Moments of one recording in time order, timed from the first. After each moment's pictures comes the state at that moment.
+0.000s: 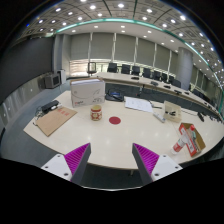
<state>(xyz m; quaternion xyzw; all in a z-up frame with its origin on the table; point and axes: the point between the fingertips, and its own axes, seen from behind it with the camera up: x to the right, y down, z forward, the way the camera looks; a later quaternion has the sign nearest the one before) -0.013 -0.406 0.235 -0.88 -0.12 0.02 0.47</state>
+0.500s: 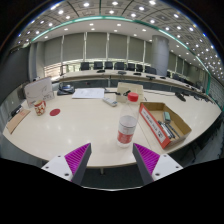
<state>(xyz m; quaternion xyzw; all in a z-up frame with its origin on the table) 0.343 -0.334 0.126 -0.88 0.00 -0.02 0.47</state>
